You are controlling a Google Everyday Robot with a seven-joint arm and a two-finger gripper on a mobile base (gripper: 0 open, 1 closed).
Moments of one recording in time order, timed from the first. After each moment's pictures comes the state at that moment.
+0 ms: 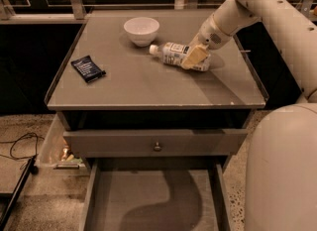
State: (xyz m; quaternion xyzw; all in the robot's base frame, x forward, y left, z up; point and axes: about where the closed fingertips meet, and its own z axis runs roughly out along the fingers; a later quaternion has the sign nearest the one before) arm 0.717 -0.123 0.848 -0.56 0.77 0.15 0.27
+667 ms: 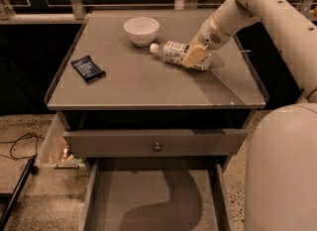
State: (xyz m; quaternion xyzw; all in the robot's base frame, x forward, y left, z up) arm 0.717 -0.123 0.848 -0.56 0.77 0.15 0.27
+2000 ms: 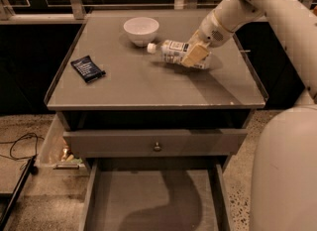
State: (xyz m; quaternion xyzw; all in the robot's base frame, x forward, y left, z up) arm 0.699 -0.119 0.865 -0.59 0.75 0.15 0.27
